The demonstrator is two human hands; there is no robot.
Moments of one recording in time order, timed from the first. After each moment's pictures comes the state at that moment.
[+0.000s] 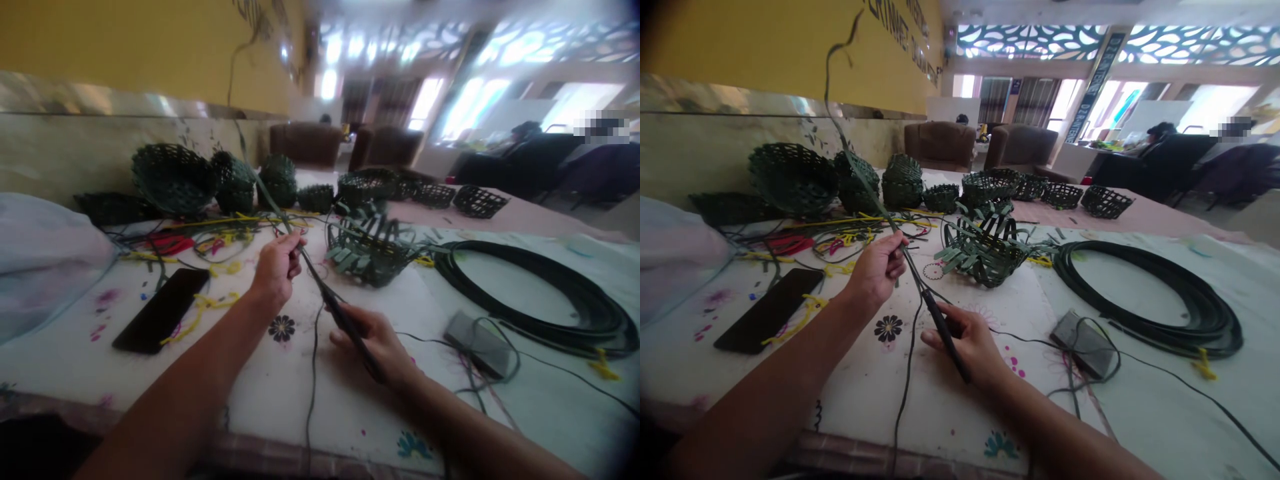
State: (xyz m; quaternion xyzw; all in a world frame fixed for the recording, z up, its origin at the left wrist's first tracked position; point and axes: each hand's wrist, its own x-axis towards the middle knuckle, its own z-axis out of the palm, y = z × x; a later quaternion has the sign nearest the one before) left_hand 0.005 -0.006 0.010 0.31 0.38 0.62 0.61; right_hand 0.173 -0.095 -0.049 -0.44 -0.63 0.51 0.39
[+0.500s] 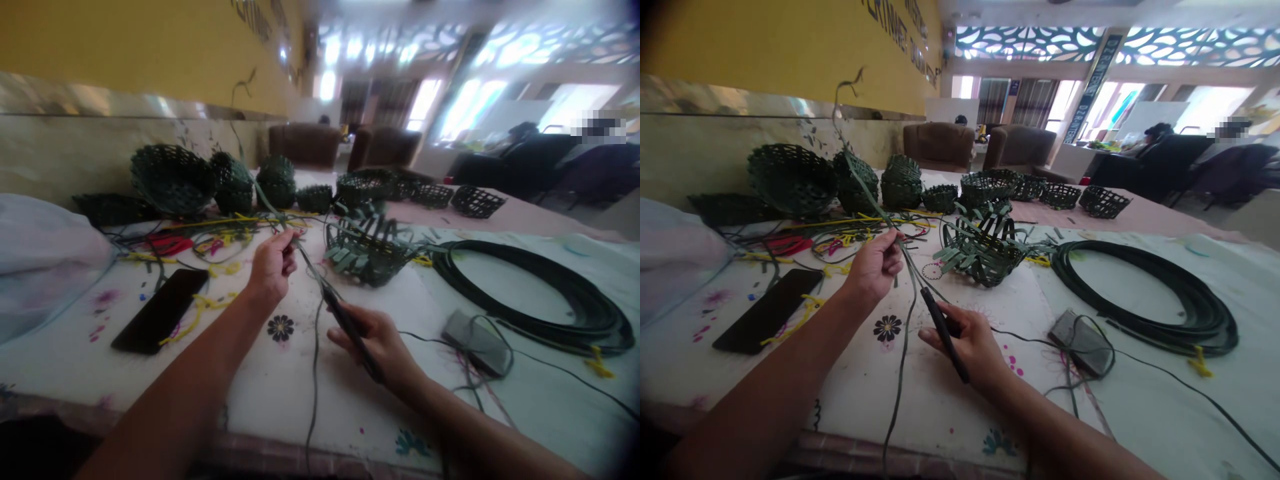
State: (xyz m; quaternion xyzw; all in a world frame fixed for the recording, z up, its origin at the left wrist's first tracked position) left_hand 0.001 0.001 0.006 0.29 0.37 0.64 0.61; right_hand 0.174 -0.101 -0.039 -0.44 -0.65 0.49 0.38
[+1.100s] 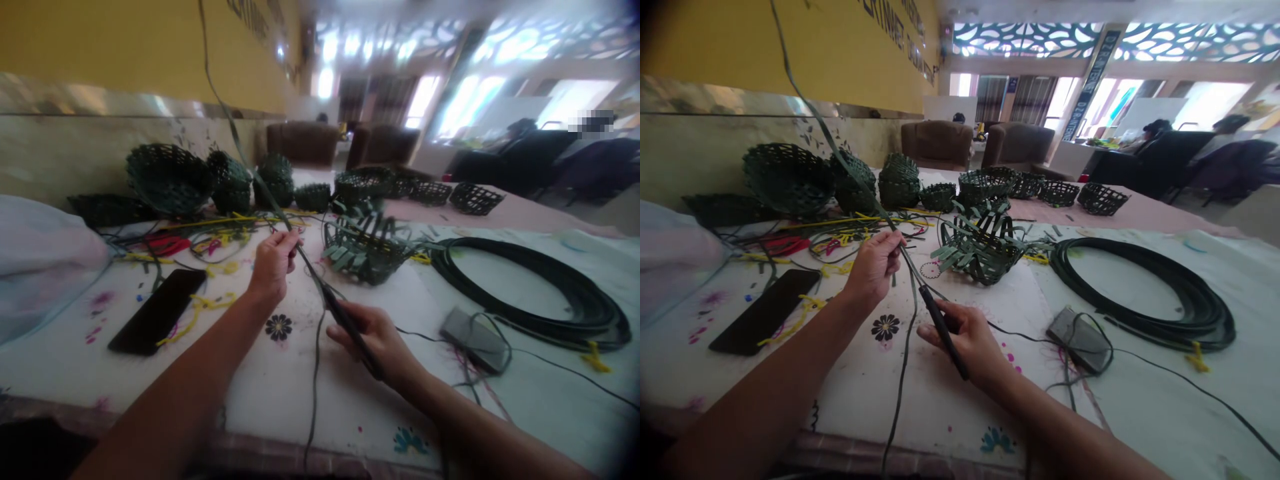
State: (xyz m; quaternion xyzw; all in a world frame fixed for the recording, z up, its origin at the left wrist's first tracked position) left_hand 0.008 -0.005 0.005 0.39 0.40 0.63 0.54; right_hand 0.174 -0.100 -0.030 -0.43 -0.62 0.53 0.38
